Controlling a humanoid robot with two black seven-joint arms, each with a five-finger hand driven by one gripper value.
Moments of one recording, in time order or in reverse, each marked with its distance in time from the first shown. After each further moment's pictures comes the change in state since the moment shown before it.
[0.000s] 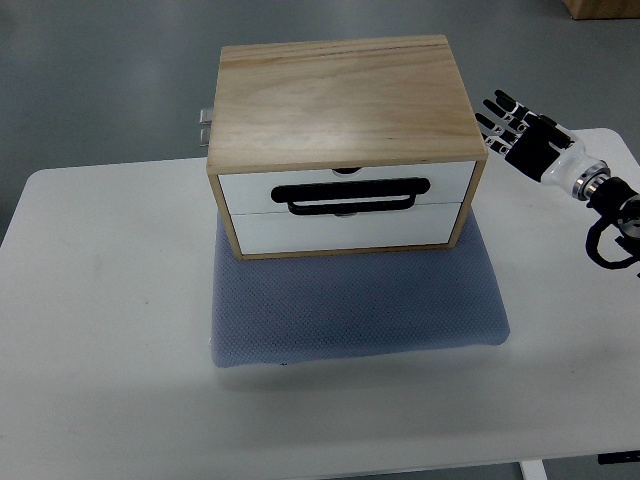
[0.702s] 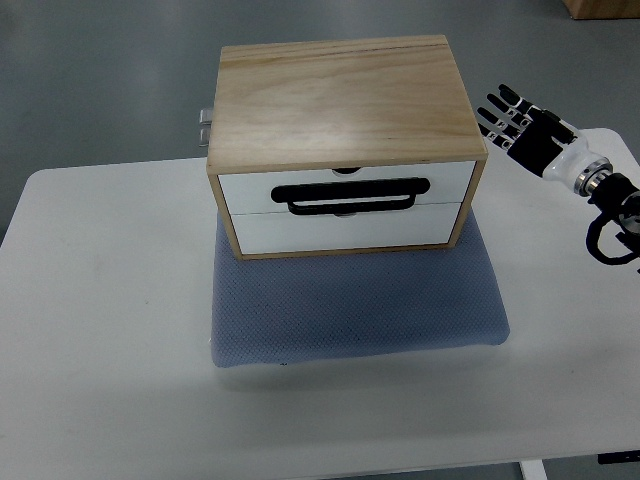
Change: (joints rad) left arm 0.000 0.000 -0.001 -0.003 0.000 0.000 0.006; right arm 0.009 0.000 0.020 -0.005 0.021 -0.011 -0.001
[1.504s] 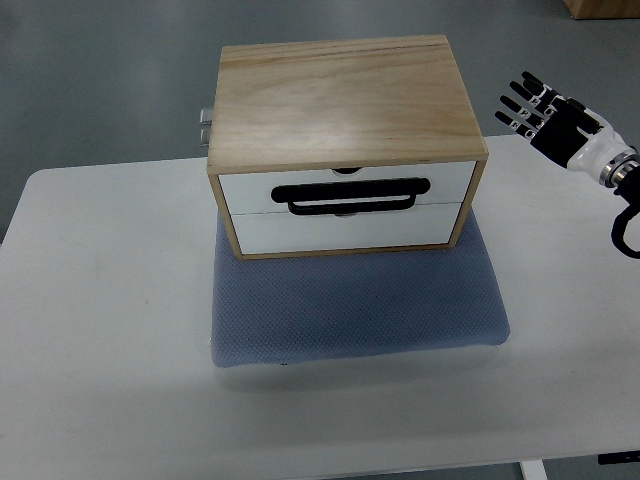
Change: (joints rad) left arm 0.000 0.000 0.001 0.003 0.000 0.000 0.000; right arm 0.001 -0.080 0.007 0.006 -0.071 0.030 0.001
